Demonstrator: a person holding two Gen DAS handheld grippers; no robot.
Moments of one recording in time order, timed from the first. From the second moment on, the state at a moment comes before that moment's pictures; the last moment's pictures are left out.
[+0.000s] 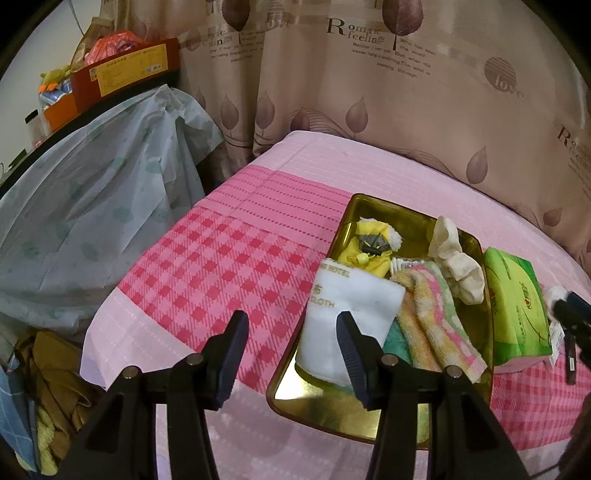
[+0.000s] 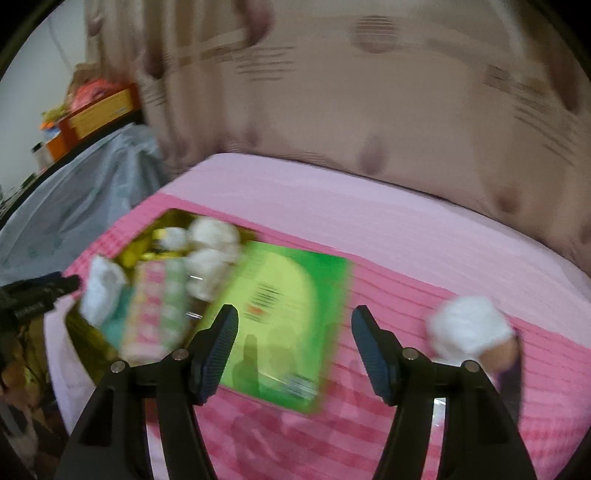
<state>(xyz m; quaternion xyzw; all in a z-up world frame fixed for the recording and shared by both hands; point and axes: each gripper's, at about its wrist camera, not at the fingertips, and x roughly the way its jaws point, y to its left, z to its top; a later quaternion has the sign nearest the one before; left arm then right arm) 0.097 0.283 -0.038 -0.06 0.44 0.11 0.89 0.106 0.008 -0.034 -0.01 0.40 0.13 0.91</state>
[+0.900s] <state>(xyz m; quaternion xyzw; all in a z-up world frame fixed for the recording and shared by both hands) 0.094 0.243 -0.041 0.02 0.42 0.10 0.90 0.098 -0.196 -0.118 0.05 0.45 -0.06 0.89</state>
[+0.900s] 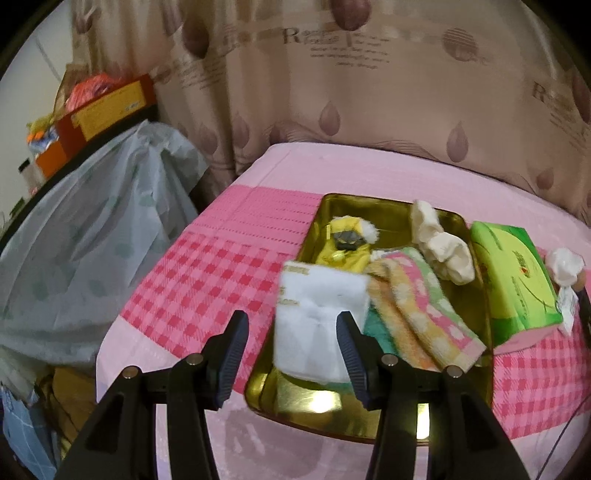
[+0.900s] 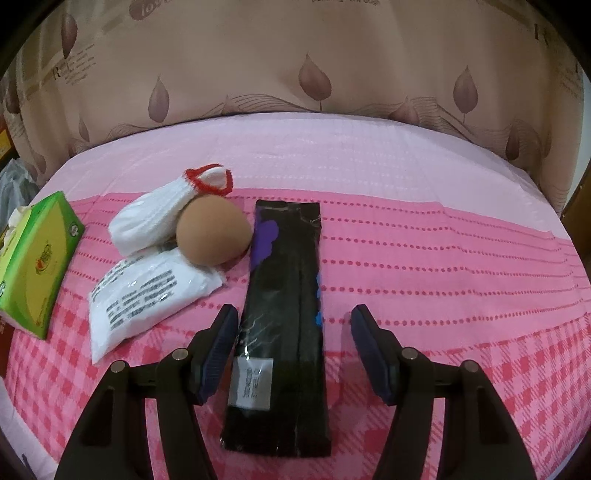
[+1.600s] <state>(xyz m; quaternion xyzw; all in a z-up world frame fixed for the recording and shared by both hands) 0.071 0.075 -0.051 0.13 0.42 -0.09 0.89 0.092 -0.208 -0.121 0.05 0.45 -0.06 0.89</state>
